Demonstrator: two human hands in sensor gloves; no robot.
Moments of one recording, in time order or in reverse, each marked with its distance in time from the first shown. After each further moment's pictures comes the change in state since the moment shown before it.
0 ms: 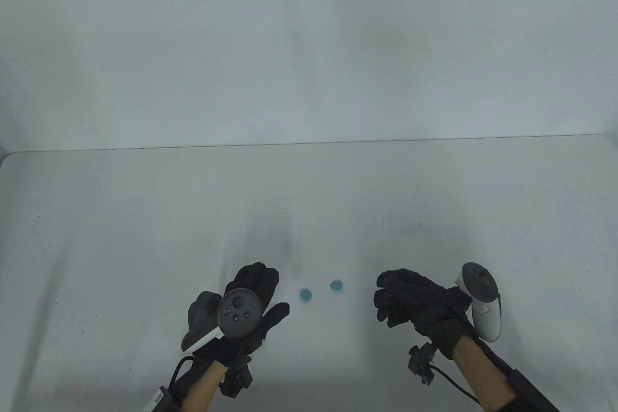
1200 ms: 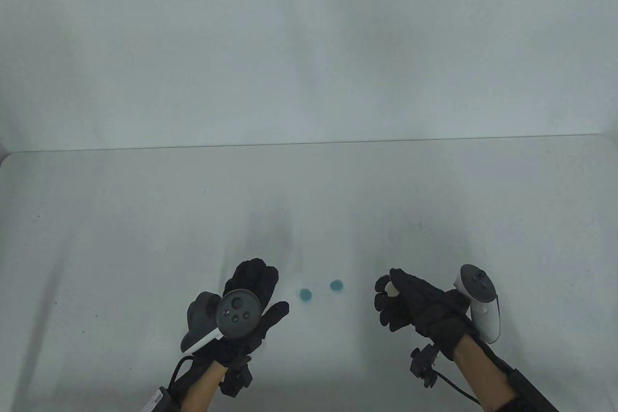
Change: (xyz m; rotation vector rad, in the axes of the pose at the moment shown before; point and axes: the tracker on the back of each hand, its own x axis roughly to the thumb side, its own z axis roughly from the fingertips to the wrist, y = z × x) left_hand 0.002 0.004 0.002 0.020 -0.003 -0.006; right_hand -0.009 0.000 0.000 0.046 0.058 -0.052
